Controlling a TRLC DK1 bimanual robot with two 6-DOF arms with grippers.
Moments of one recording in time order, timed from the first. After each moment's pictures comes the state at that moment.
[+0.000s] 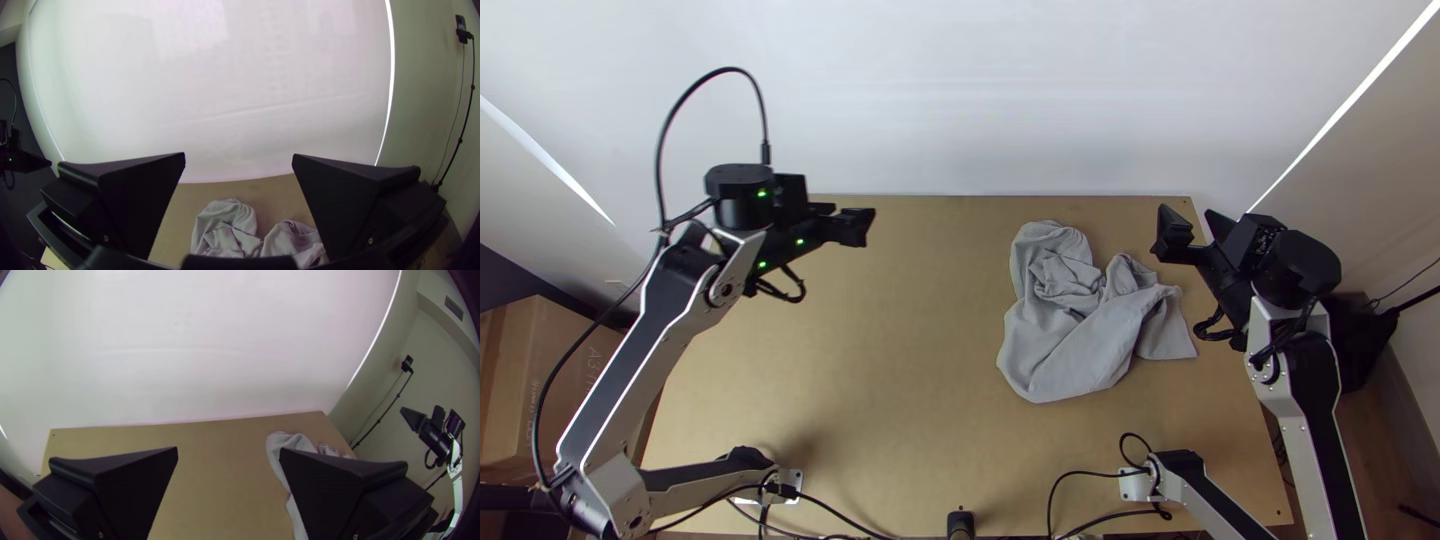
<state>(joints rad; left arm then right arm) -0.39 1.36 1.58 -0.67 0.04 -0.26 0.11 0.94 1.15 -0.37 0.00 0.21</state>
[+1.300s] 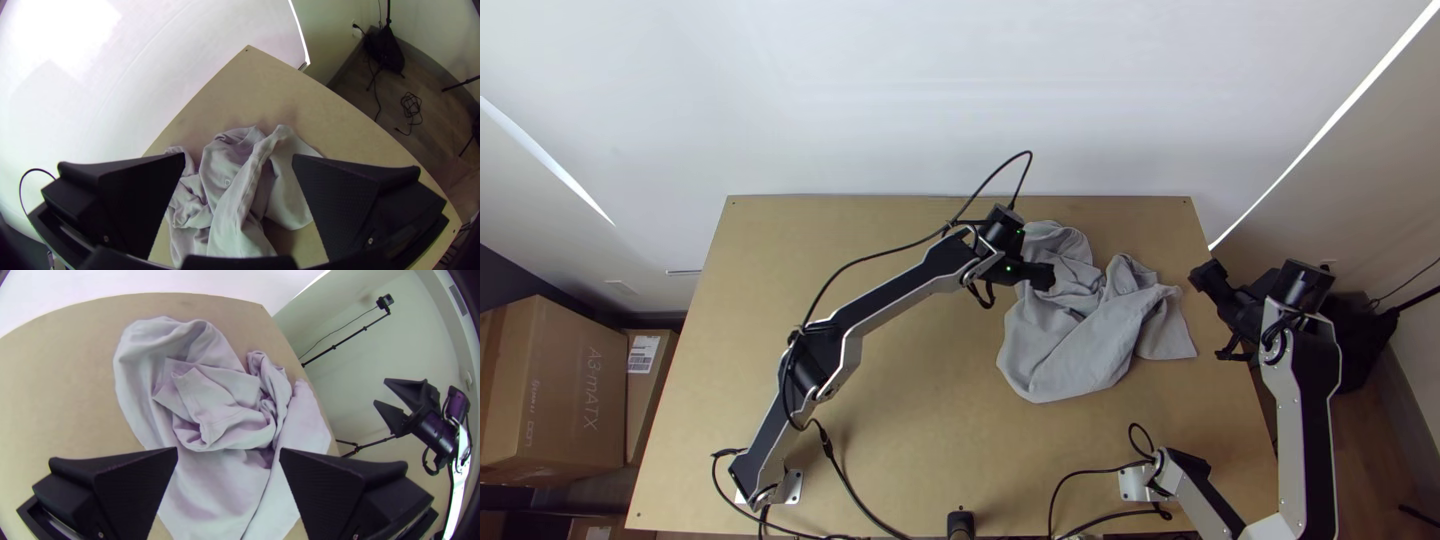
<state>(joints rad) -0.81 2.30 2.18 -0.58 0.27 -0.55 -0.31 1.00 0.98 -0.66 -0.16 0.56</state>
